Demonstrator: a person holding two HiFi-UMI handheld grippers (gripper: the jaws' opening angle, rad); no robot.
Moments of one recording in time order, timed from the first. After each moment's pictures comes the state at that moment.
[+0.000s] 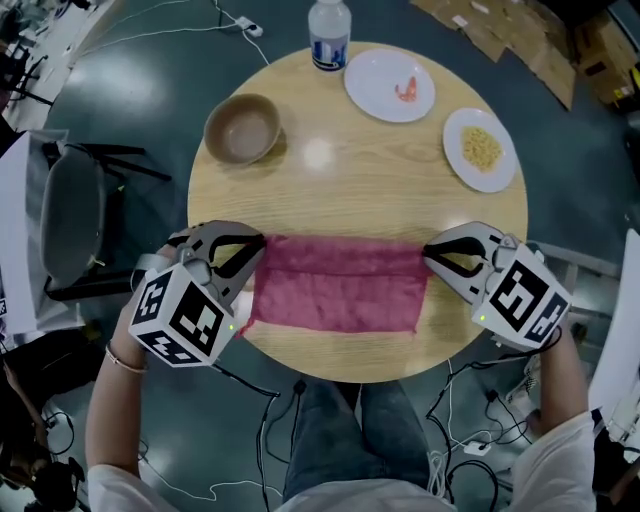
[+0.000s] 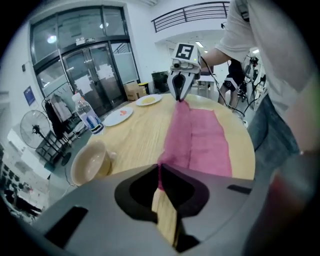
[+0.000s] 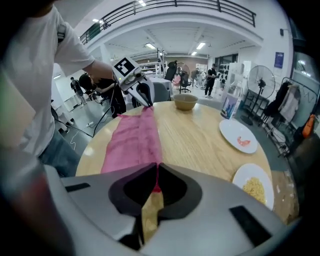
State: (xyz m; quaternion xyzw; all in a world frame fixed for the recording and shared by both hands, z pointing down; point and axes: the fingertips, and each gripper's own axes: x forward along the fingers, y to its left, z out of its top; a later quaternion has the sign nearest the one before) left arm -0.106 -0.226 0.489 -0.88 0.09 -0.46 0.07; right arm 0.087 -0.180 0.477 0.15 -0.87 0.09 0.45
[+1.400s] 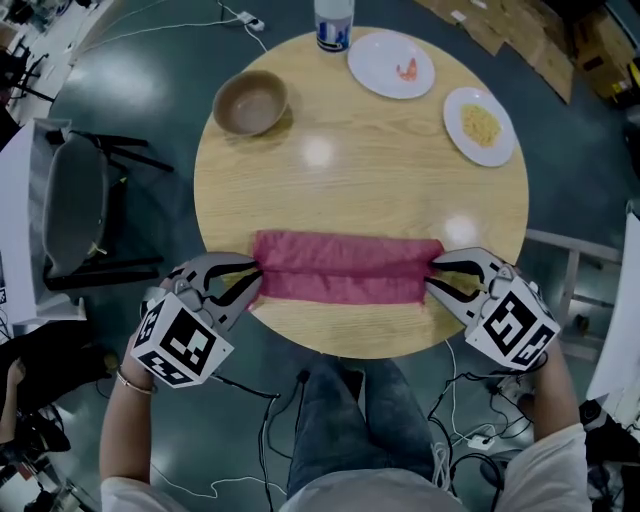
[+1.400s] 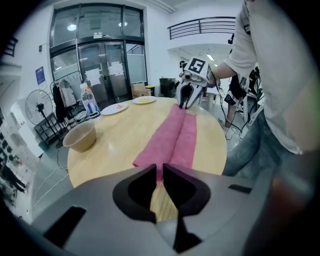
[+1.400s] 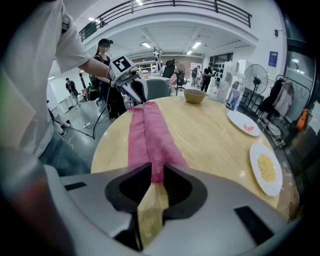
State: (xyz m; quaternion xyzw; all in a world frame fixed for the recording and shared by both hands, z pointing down) left arm -0.138 -0.146 0.500 -0.90 0.10 -0.43 -0.02; right arm 0.081 -0.104 0.498 0.18 -0.87 0.11 0.45
